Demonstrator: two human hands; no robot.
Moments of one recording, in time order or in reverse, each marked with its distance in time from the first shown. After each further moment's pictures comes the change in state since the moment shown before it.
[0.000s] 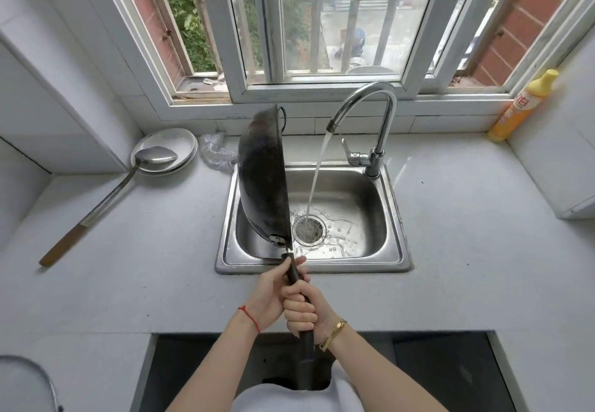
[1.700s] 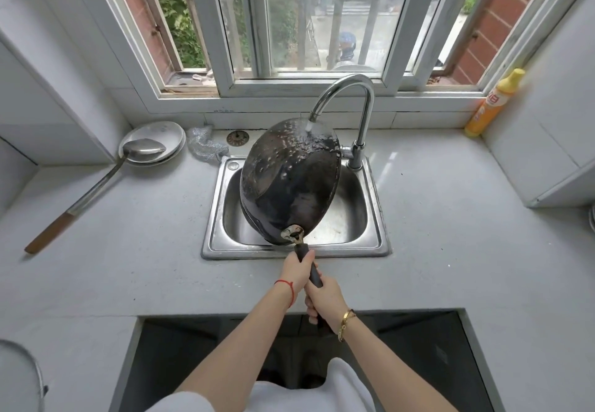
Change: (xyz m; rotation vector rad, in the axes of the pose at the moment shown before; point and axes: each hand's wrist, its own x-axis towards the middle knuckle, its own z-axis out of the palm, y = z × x) left_hand 0.043 -0.056 0.045 0.744 0.379 0.079; right_hand -0.066 0.009 -0.001 -0.849 0.952 -0.308
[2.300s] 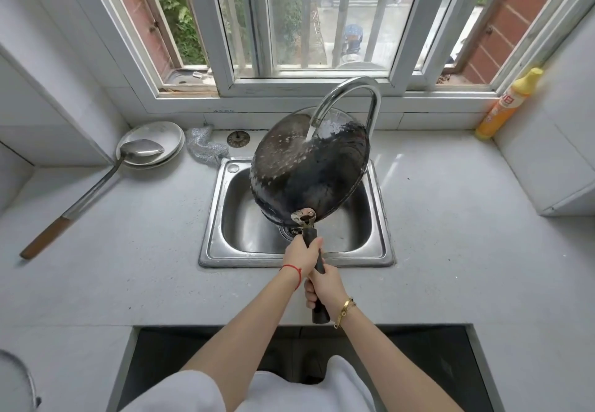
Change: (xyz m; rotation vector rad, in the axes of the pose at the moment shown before) left_hand 0.071 0.014 0.007 0.197 0.074 0.068; right_hand 0.027 -0.039 -0.006 0.151 0.020 0.031
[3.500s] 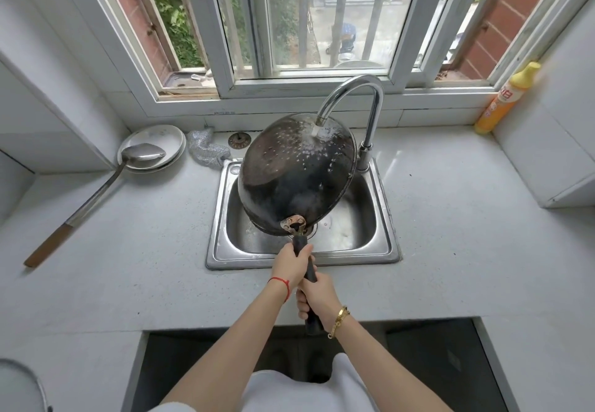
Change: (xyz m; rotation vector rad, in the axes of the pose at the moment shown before) left_hand -0.051 0.006 -0.041 -0.070 -0.021 0.039; right_hand -0.018 0.012 0.032 0.006 -0.065 0.007
